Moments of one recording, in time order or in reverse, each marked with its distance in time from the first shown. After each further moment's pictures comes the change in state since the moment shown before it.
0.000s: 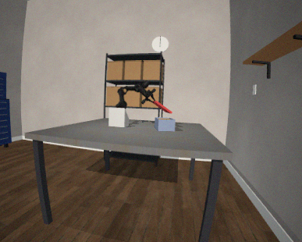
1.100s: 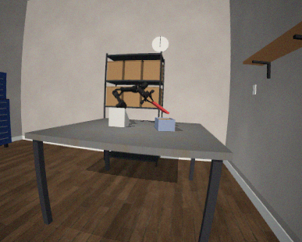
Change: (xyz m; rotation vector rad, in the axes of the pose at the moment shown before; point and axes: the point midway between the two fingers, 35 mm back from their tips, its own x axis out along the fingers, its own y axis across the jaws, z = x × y) arm -0.002 -0.008 -0.063 0.012 -0.002 -0.011
